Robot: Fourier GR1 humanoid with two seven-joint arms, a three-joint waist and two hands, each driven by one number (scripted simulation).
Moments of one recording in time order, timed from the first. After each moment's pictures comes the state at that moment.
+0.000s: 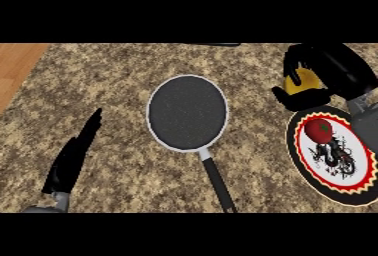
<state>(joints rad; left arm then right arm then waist) -0.01 0.32 -0.18 -1.58 -0.07 0.11 0.15 -0.75 -0.77 0.52 -1.34 0.29 -0.04 0.01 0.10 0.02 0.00</state>
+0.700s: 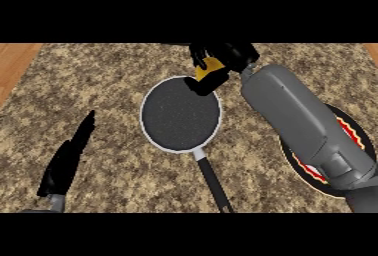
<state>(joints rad) 0.01 0.31 -0.14 -1.57 -0.08 0.11 0.14 -1.12 -0.25 0.49 -0.79 0.31 -0.01 -0.17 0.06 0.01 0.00</state>
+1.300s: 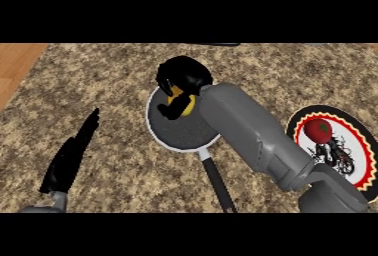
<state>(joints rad) -0.01 0.31 -0.15 -1.57 -0.09 0.08 0.14 -1.22 -0.02 0.63 -0.48 0.34 -0.05 -0.17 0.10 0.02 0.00</state>
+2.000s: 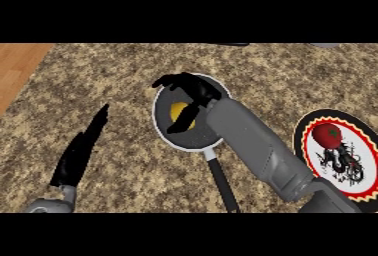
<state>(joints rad) -0.05 0.28 -0.17 -1.55 -0.11 0.08 0.14 -1.09 0.00 0.56 -0.48 -0.03 0.05 -0.14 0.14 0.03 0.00</state>
